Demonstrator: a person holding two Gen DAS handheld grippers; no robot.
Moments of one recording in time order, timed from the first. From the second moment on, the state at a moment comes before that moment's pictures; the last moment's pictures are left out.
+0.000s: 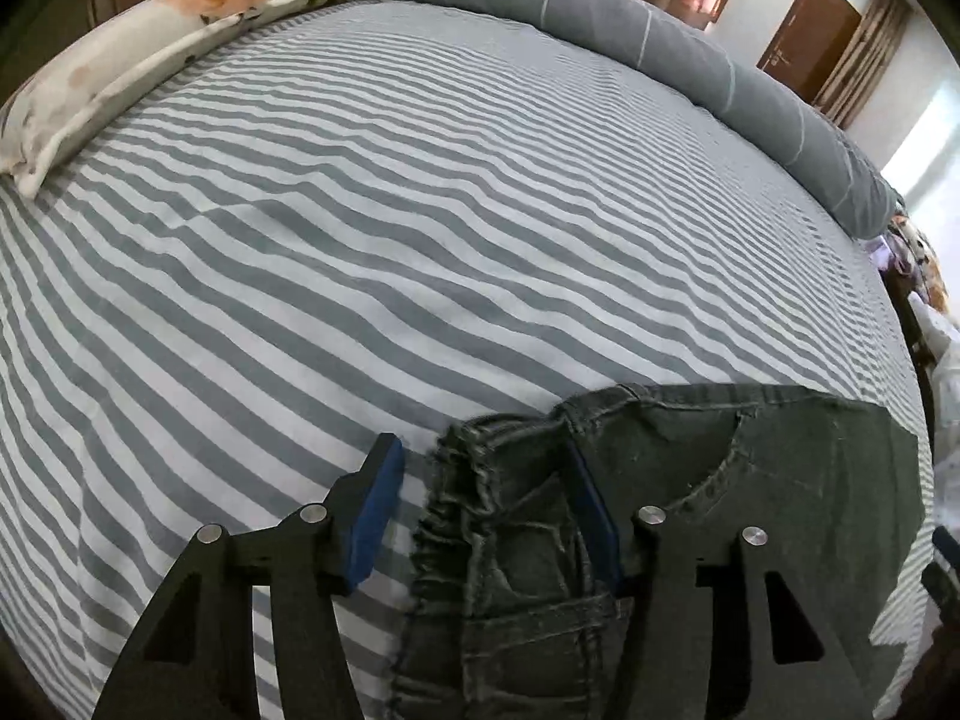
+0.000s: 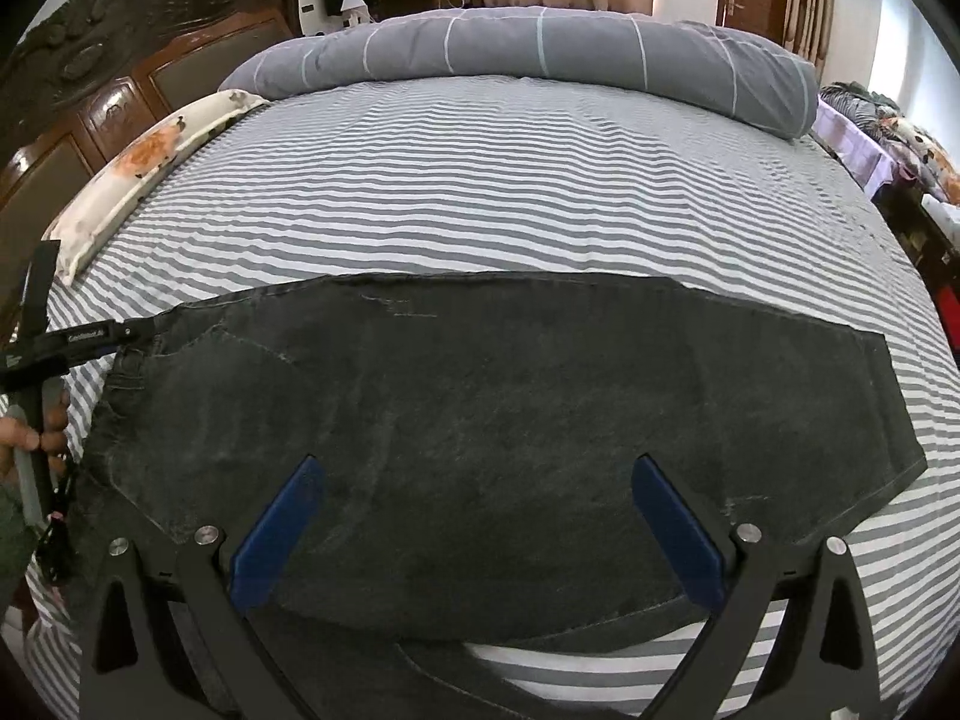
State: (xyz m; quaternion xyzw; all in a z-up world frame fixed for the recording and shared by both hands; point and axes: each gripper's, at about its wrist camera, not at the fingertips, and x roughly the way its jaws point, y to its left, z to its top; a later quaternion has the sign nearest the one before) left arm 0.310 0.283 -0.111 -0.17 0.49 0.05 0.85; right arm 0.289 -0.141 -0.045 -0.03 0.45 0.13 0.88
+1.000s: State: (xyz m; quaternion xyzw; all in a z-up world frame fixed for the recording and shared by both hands) left arm 0.277 0.220 -0.076 -0.09 0.42 0.03 0.90; right arm 0.364 -0.159 -0.052 -0.16 0.46 0.26 0.84
